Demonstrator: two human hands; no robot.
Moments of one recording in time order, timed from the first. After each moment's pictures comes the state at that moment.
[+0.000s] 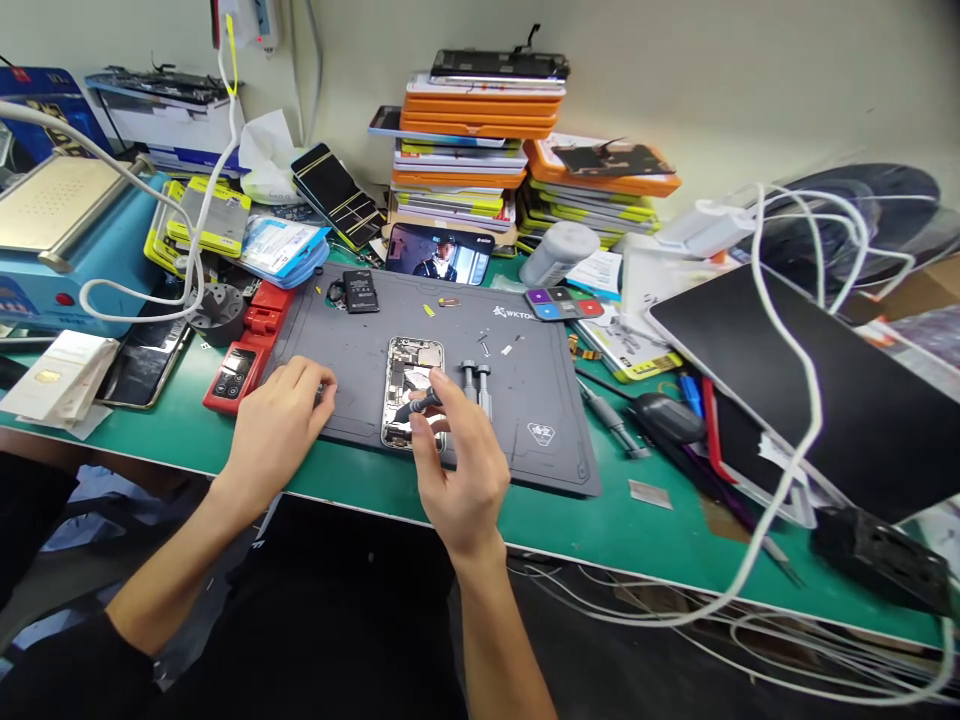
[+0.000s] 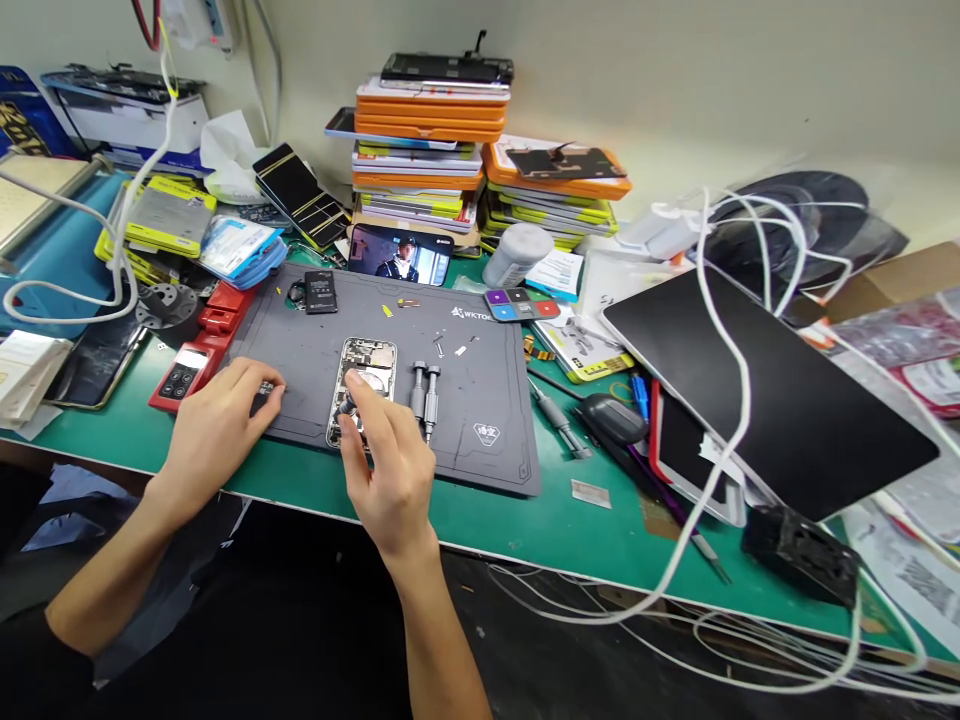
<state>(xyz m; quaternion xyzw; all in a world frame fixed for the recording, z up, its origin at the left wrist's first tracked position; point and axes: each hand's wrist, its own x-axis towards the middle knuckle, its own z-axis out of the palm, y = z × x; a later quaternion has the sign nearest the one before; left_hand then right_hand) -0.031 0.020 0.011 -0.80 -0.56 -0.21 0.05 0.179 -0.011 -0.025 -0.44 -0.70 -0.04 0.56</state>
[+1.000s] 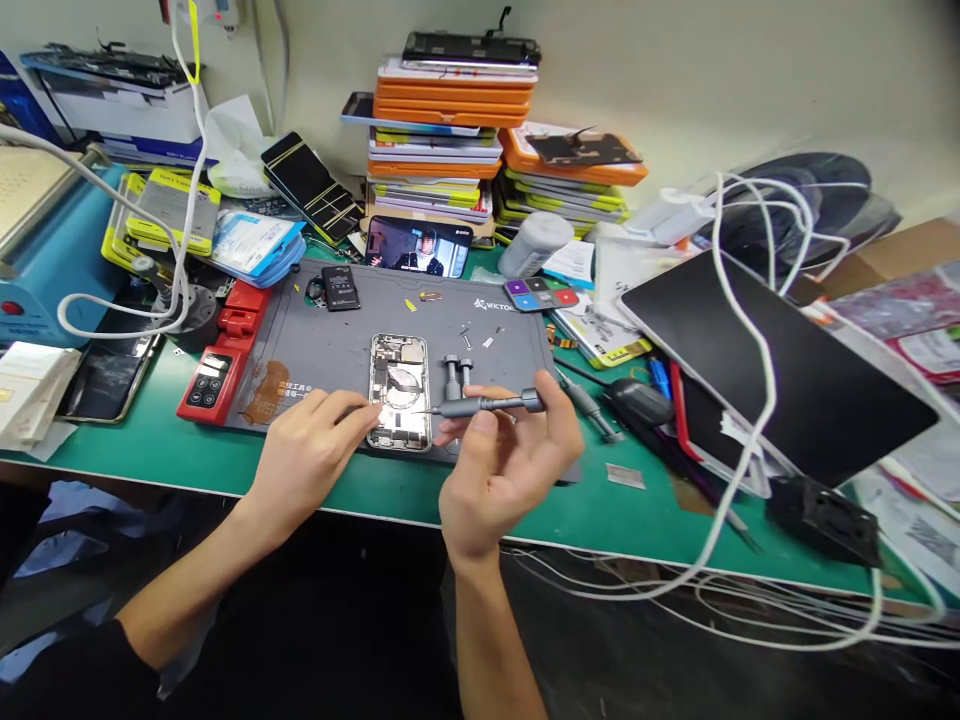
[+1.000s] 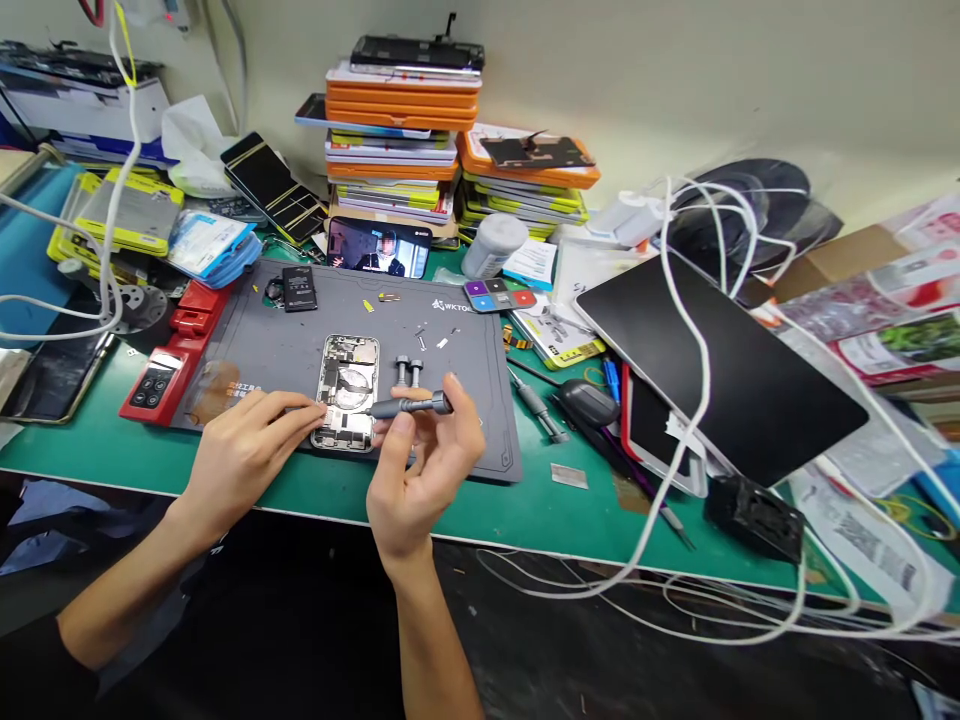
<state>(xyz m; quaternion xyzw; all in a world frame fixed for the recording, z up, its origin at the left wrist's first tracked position) 0.003 0.009 -0.003 -0.87 -0.41 -0.27 0.05 0.177 -0.015 -0.013 -0.51 -0.47 0.09 0.71</state>
